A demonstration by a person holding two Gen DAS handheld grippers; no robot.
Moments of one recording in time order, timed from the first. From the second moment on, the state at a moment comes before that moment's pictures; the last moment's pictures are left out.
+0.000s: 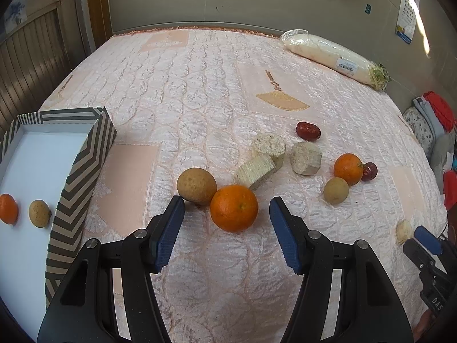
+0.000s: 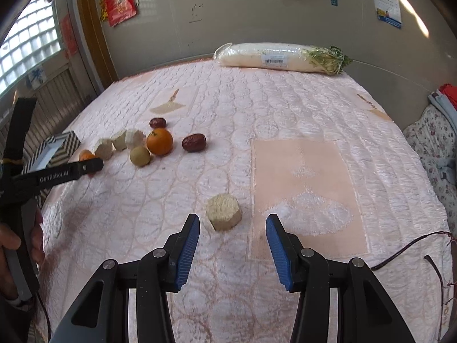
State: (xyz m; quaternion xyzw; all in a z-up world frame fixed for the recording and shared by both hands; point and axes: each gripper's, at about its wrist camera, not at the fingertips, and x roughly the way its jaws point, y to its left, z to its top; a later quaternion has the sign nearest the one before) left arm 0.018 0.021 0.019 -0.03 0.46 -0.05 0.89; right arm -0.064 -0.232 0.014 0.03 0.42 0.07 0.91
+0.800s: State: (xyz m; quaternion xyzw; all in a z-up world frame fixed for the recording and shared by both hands) left arm -0.010 0.031 0.029 -0.03 0.45 -0.07 0.89; right arm -0.060 -0.180 0.025 -0.01 0.40 0.10 0.91
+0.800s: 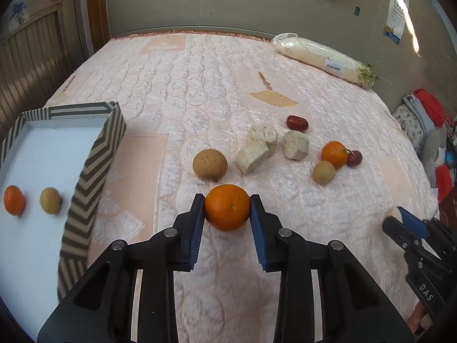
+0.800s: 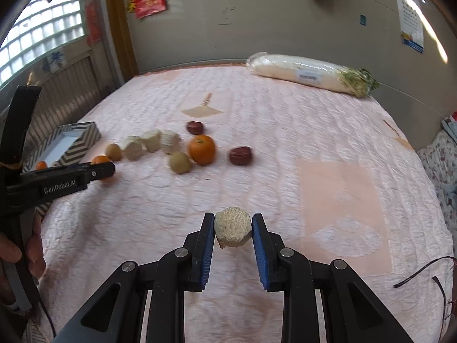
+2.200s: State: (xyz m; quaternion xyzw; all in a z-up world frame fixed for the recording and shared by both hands) left arm -0.067 0.197 0.077 -0.05 0.40 0.07 0.91; right arm -0.050 0.055 0.064 -0.10 0.36 0.29 0.88
